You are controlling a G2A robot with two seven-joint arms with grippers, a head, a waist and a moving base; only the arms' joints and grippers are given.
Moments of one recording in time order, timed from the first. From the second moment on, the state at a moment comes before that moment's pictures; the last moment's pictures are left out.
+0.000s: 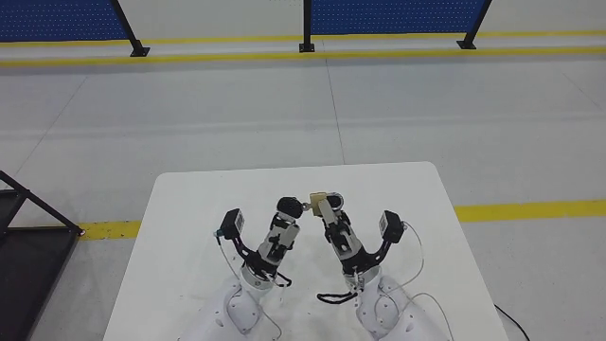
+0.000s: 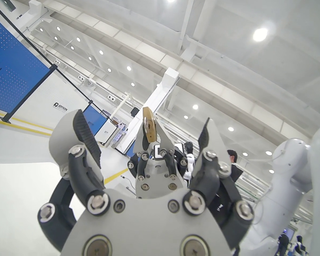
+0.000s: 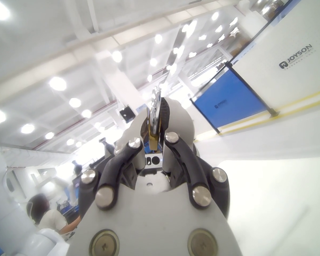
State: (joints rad) left arm 1.55 -1.36 -1.06 -1.36 0.70 -1.01 0.56; right arm -1.55 -1.38 0.99 -1.47 -0.68 -0.78 -0.52
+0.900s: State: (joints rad) left arm 1.52 -1.26 -1.05 -1.40 0.33 -1.01 0.13; right arm -1.58 -1.35 1.05 -1.53 -0.54 -0.78 -0.26
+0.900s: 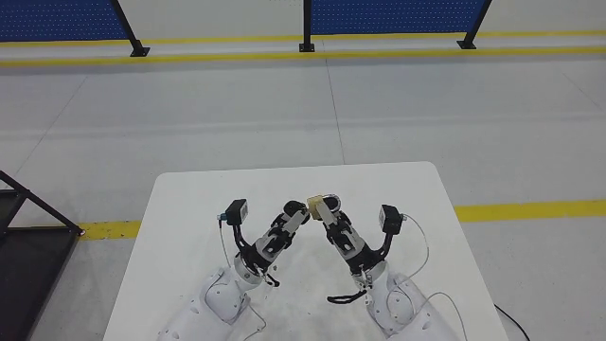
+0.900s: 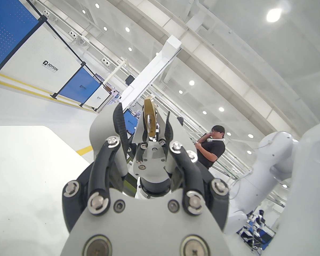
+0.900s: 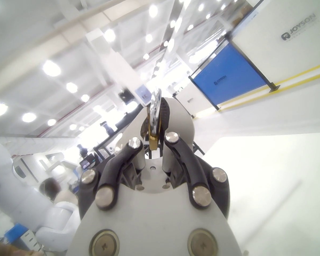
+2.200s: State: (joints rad) left arm 1.52 -1.29 -1.05 -1.36 0.78 -0.97 0.51; right arm -1.61 -1.35 1.06 -1.56 -0.55 -0.72 -0.25
